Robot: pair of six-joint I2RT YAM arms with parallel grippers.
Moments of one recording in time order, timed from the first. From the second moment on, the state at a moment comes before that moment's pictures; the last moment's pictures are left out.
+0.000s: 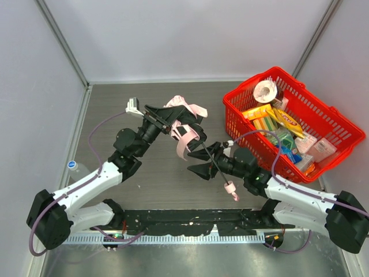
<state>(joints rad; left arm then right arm) -0.69 1.07 0.69 0.70 -0.02 -1.37 0.82 0.96 0.38 0.42 -0.30 1.95</state>
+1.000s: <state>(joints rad) -0.69 1.13 0.70 0.80 0.02 -1.45 0.84 1.05 0.45 0.47 -0.27 1.99</state>
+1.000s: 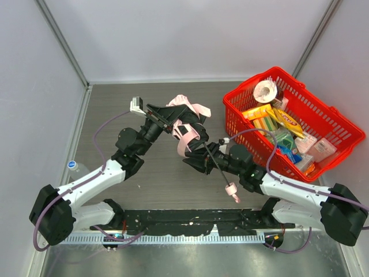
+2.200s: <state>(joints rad) -0.73 0.85 0.62 0.25 0.14 -1.50 0.66 1.27 0.45 0.99 -0.14 1.52</state>
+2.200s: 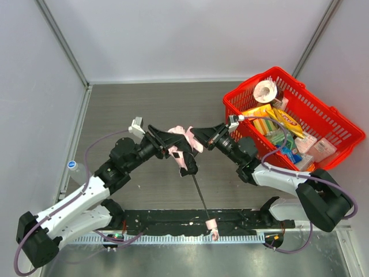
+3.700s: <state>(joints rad) -0.67 1.35 0.58 -0.12 -0.21 -1.46 0.98 1.43 0.51 0.79 -0.03 0.45</state>
